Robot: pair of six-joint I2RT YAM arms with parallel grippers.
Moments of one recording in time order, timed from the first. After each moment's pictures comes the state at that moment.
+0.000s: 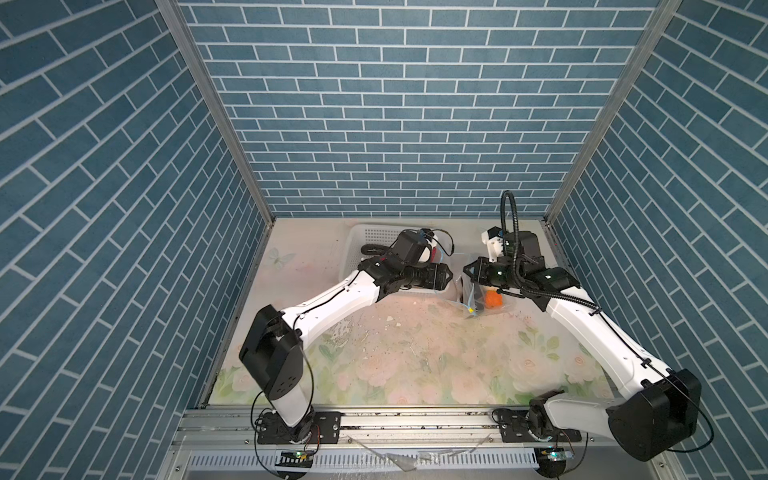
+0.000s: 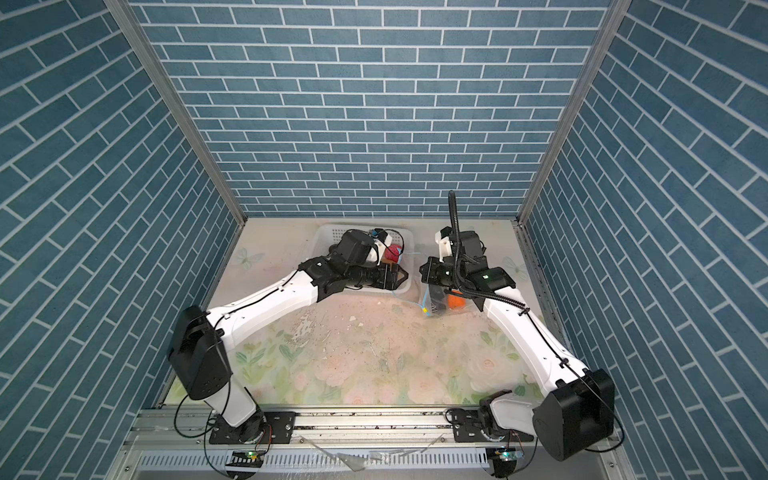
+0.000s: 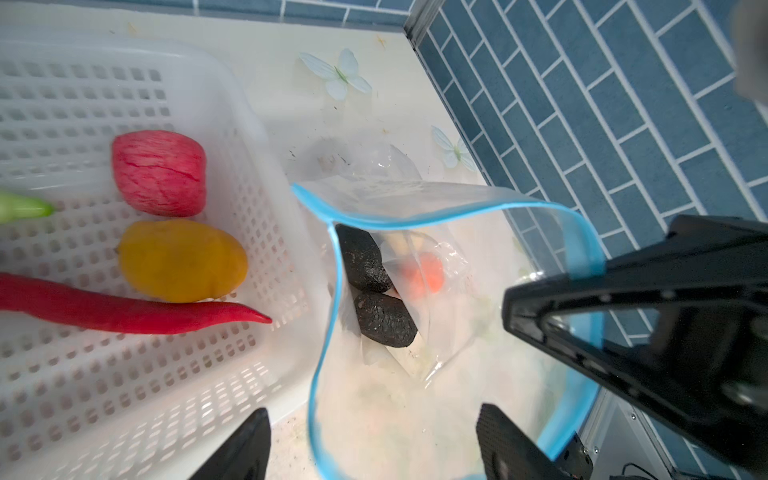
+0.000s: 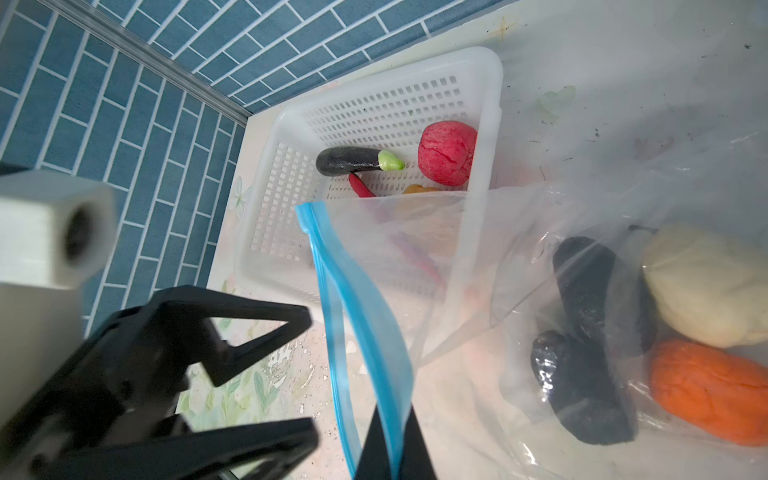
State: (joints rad) left arm -0.76 1.63 1.39 -0.40 0.20 -0.49; right arm 0.41 1.26 1.13 -0.56 -0.32 0.49
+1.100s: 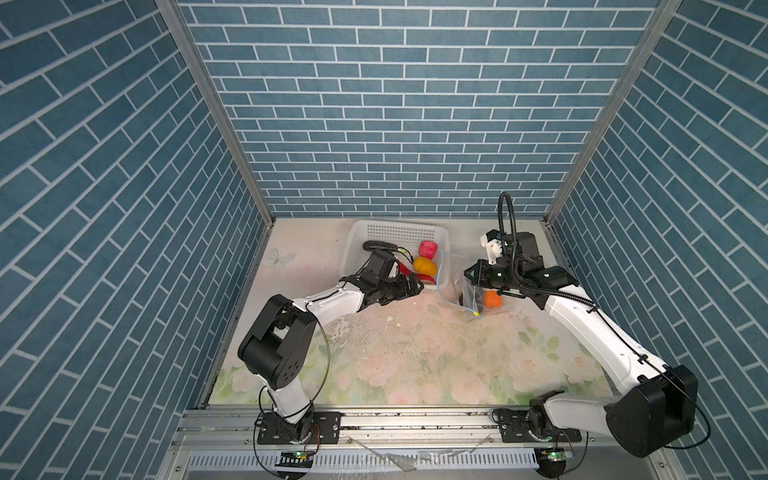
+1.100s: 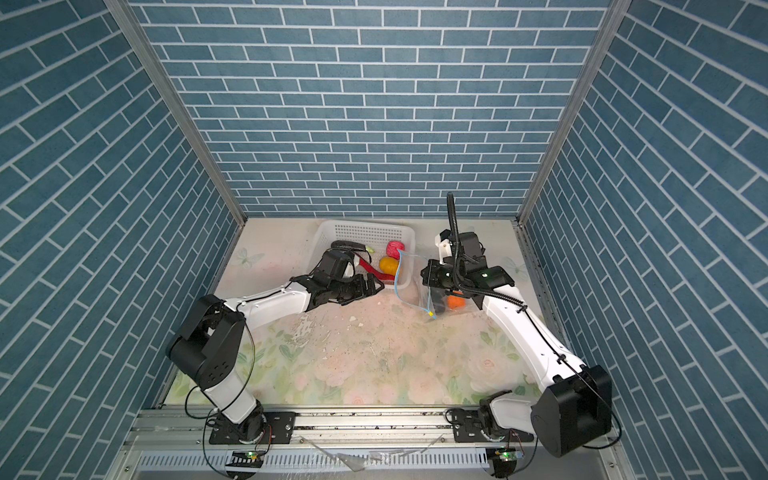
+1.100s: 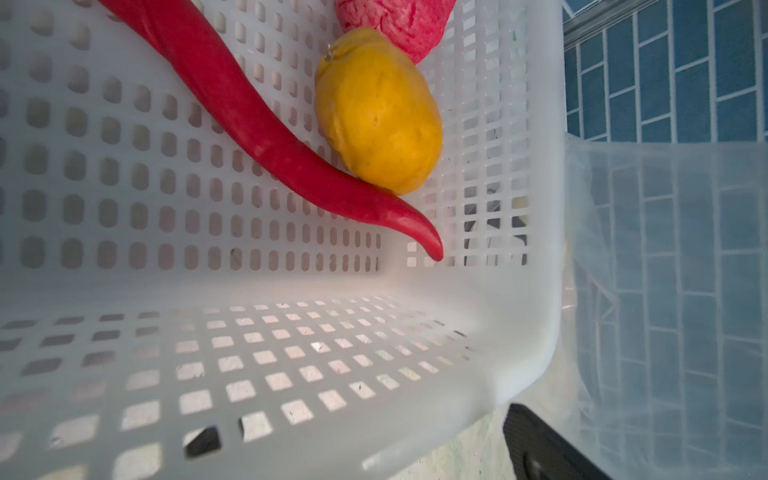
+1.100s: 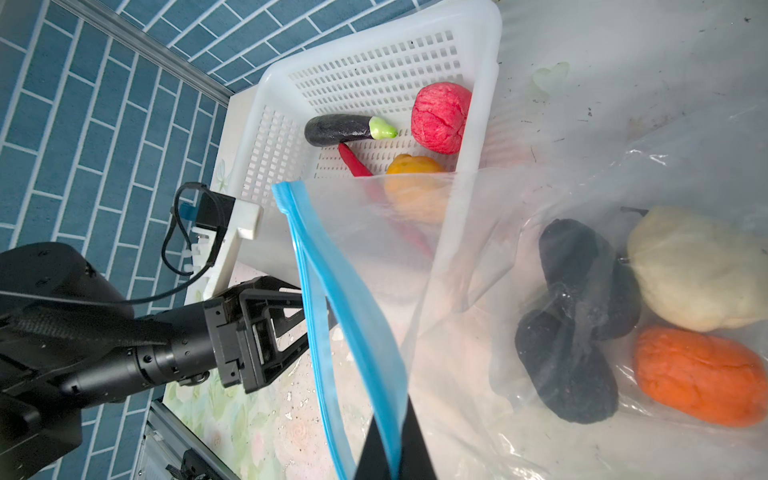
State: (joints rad) left arm -0.57 1.73 1.06 -0.08 0.33 -0.77; right arm 0.40 1.28 1.13 -0.60 -0.33 0.47
